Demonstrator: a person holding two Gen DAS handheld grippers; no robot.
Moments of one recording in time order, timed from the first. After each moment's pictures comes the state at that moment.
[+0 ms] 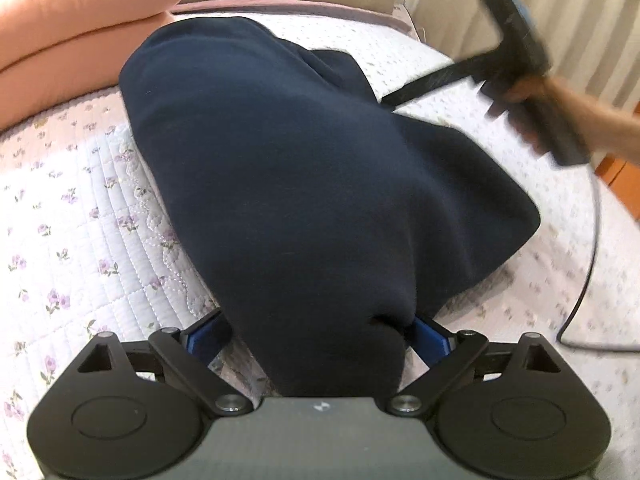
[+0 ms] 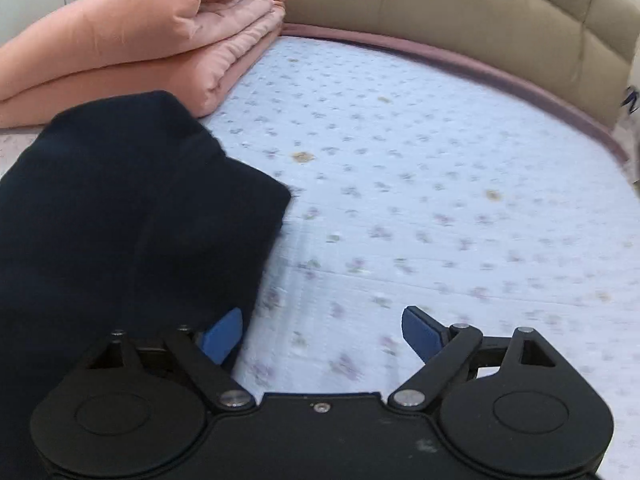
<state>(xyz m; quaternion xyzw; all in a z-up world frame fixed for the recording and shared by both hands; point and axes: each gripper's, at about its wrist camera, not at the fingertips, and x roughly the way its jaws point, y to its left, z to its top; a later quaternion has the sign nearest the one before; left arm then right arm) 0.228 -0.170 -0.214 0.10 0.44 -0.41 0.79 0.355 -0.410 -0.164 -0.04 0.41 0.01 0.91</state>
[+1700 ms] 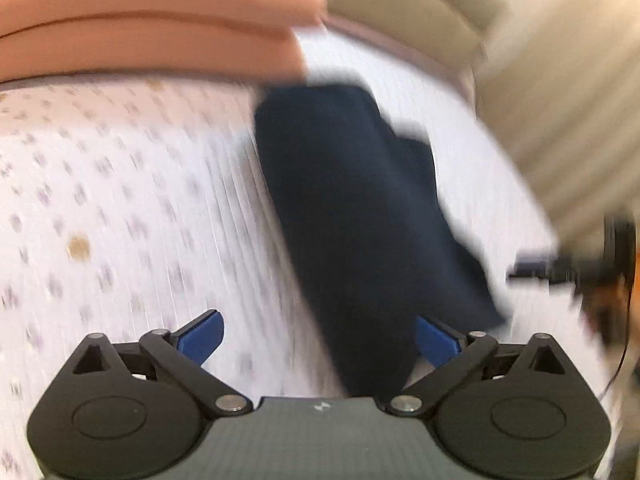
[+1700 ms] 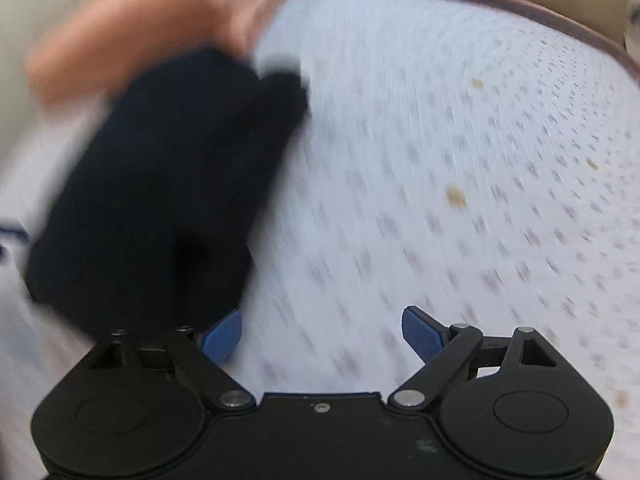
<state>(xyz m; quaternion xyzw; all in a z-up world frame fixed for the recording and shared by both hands) 0.284 -0.056 -0.138 -0.10 0.49 -0.34 0.80 0.258 -0.438 -0.130 0.07 0.49 0.07 0.87</state>
